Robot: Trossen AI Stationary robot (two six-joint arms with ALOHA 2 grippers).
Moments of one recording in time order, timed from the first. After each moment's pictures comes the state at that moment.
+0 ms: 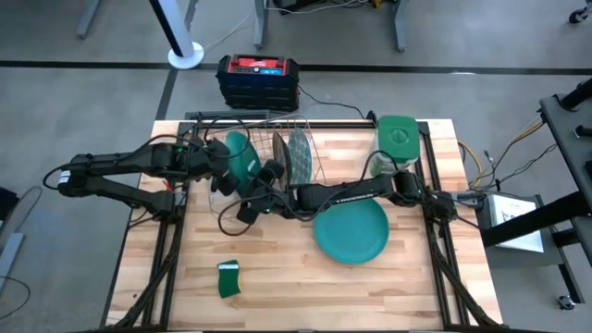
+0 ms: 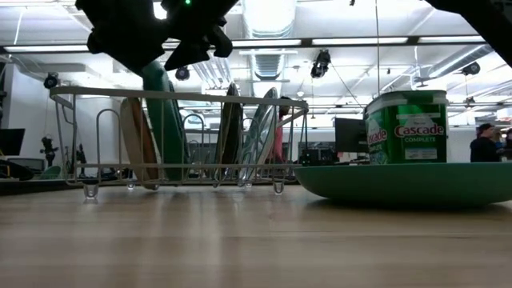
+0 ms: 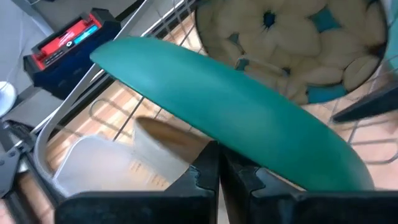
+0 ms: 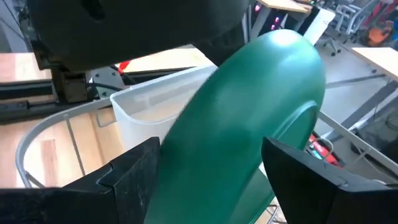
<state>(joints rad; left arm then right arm) 0.08 1.04 1.07 -1.05 -0.49 -0.53 0.12 2.31 2.08 -0.27 0.66 0.07</state>
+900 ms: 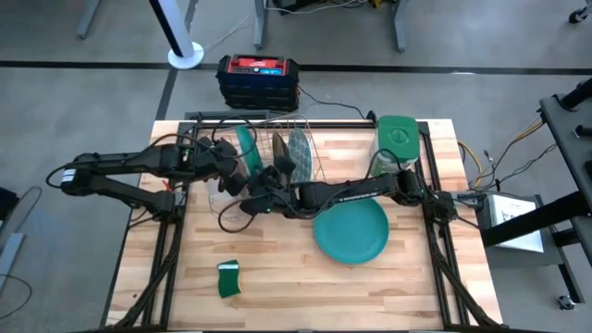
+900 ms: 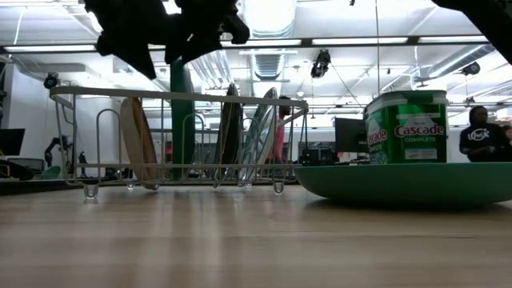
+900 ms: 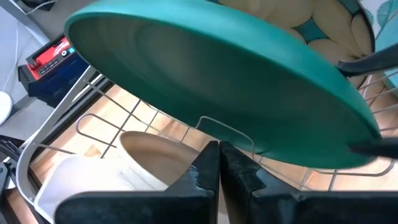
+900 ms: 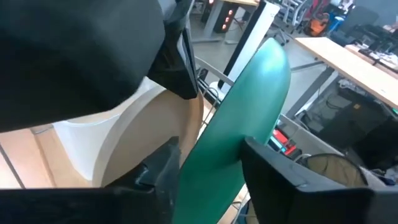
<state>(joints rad) 0.08 1.08 1.07 -0.98 -0.49 -0.49 0.12 2.29 2.12 -0.41 0.85 0.11</state>
